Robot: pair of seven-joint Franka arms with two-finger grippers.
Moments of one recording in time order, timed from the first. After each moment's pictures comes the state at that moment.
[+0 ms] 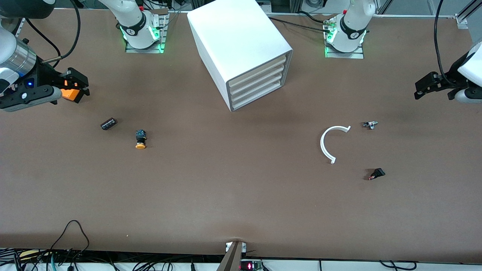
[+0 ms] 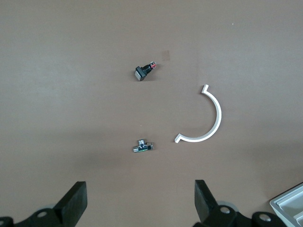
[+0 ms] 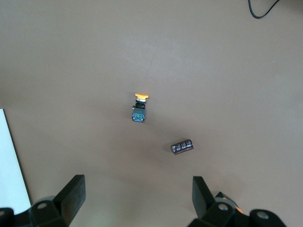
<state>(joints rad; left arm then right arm) 0.08 -0.07 -0.04 -1.75 0.02 1.69 0.06 0.11 0.01 -0.02 -1.67 -0.01 1.65 -0.23</state>
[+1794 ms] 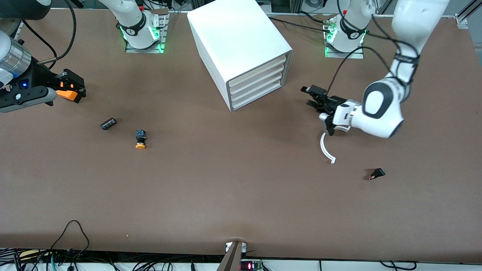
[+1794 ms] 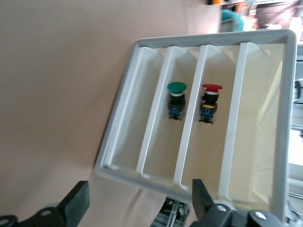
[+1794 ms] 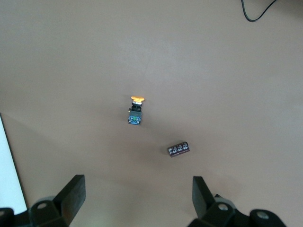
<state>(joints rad) -0.15 0.45 -0.02 -2.05 -0.94 1.62 0.92 0.10 0.01 -0.03 -1.67 -0.01 1.67 -0.24</state>
